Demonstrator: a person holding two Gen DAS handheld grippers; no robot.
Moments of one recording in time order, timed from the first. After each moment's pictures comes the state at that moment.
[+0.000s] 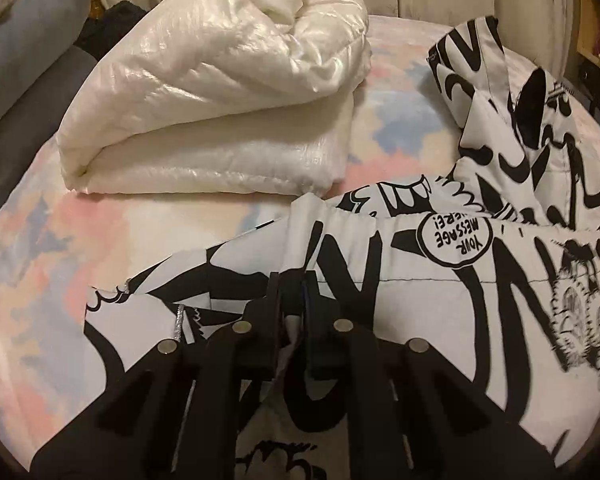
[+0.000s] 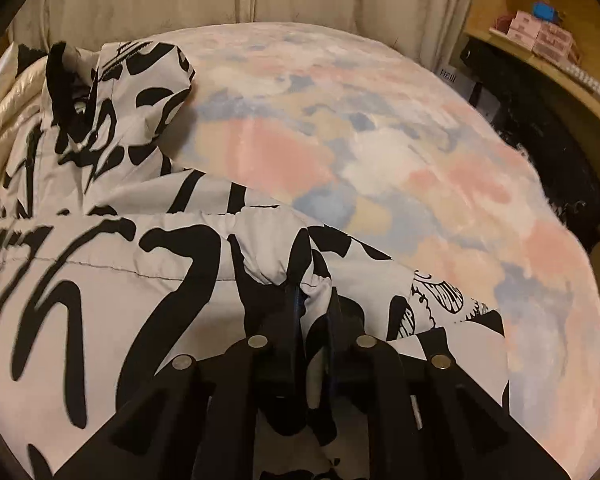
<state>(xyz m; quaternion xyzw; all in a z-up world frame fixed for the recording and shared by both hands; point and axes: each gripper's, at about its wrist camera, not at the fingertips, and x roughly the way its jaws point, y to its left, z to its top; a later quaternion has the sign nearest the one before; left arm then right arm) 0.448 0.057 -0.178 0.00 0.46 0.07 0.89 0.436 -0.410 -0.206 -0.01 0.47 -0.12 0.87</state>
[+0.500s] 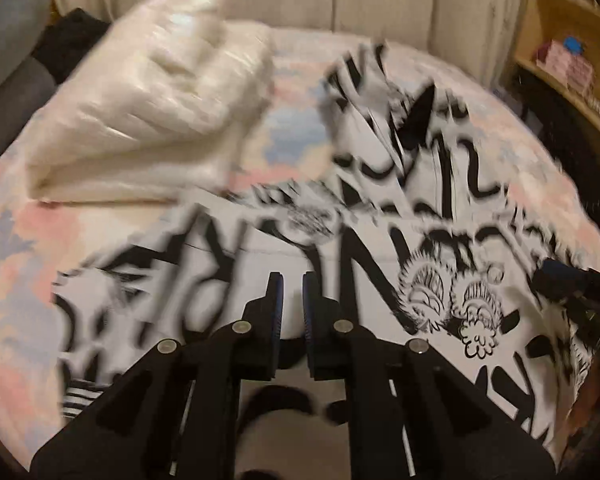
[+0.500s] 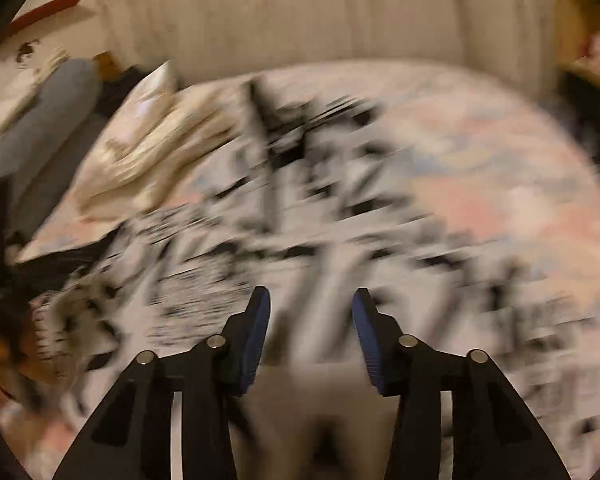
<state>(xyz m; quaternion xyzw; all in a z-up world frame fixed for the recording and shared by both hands) 0.408 0.001 -0.140 -0.02 0.45 -0.05 0.89 0.410 -0.279 -0.157 0.05 0.45 0.10 0.89</state>
